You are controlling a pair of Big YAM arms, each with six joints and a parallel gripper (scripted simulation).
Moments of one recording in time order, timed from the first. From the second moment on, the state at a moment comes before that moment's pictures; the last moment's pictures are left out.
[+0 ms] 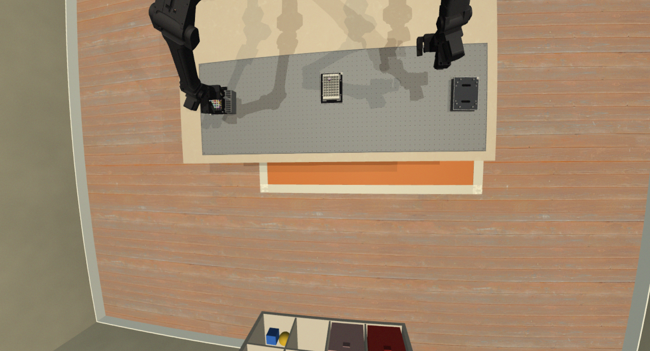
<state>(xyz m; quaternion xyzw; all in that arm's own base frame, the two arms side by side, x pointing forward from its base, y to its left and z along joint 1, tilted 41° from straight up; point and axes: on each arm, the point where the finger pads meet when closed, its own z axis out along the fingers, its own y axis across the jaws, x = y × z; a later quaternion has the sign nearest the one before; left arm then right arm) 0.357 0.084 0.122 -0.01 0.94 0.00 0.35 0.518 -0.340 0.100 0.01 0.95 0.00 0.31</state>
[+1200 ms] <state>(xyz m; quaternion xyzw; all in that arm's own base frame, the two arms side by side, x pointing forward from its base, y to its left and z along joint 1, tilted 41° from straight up) 0.357 0.084 0.122 -0.01 0.94 0.00 0.35 0.484 -0.339 0.142 0.00 0.95 0.00 0.31</state>
